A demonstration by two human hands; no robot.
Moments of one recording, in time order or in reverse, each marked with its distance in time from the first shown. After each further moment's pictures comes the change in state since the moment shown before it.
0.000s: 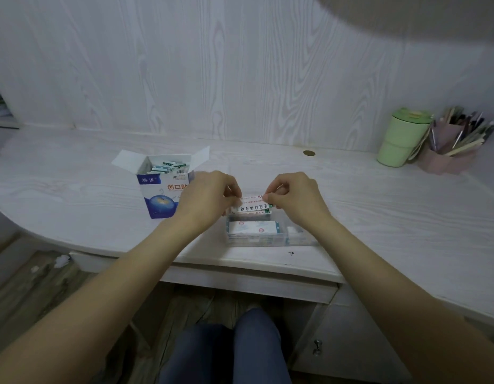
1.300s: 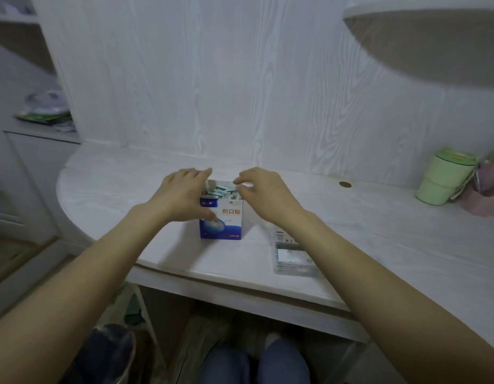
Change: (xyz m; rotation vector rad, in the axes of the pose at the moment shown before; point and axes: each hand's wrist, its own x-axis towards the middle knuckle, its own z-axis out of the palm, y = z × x) left_hand 0.002 -0.097 -0.094 0.443 -0.055 -0.074; right_hand 0.030 -0.120 0.061 -0.231 -0.135 -0.379
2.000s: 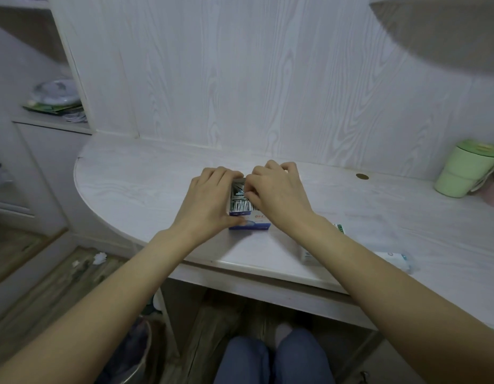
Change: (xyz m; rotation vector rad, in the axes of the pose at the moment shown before) left_hand -0.034 -0.005 0.033 -0.213 0.423 0.221; right_hand -0.001 -0.021 0.037 -0.524 0.200 -0.226
